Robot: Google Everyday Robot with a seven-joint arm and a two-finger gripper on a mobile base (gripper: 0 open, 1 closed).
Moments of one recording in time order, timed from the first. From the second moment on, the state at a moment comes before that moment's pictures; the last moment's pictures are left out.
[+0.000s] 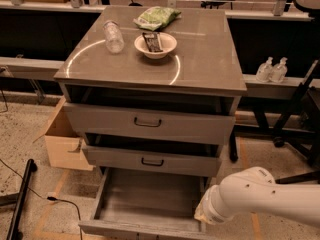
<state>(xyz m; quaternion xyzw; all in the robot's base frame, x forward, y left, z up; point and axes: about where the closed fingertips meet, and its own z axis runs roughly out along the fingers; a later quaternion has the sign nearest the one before) 0.394 -0.141 0.502 -0.58 0.80 0.07 0.14</state>
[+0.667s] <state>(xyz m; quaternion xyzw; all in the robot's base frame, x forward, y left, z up) 0.423 -0.125 0.410 -0.58 0.79 0.10 0.18</state>
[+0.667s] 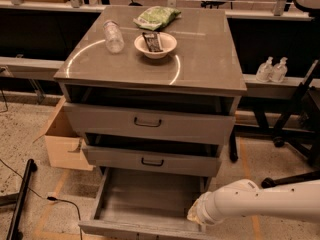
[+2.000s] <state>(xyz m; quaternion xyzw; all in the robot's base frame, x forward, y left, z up) 0.417 -0.080 0.291 -0.52 0.81 0.18 0.23</state>
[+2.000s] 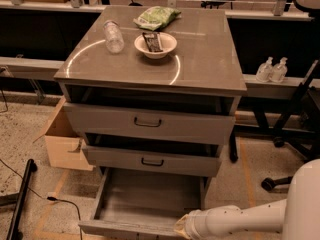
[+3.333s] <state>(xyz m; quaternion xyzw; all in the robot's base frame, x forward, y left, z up) 0.376 -0.068 0.207 -0.48 0.83 0.25 0.15</state>
